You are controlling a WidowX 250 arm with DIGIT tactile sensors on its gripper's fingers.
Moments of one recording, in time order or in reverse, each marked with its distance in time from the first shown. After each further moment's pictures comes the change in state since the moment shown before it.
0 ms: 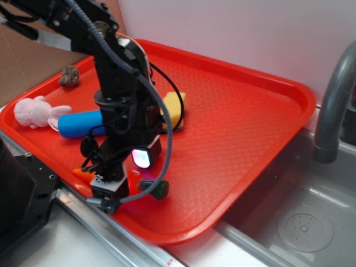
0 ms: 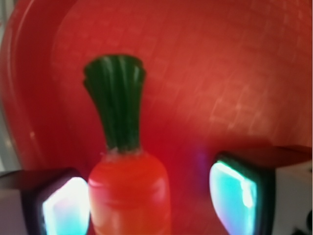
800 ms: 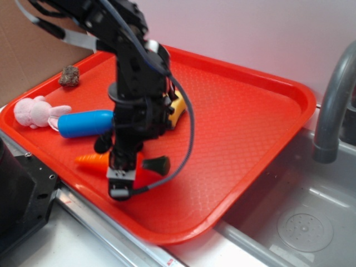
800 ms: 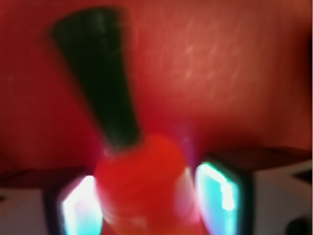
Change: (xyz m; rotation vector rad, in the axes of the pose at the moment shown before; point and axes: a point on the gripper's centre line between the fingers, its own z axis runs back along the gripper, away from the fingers) arm -0.018 0.007 -0.004 0.050 0.274 0.502
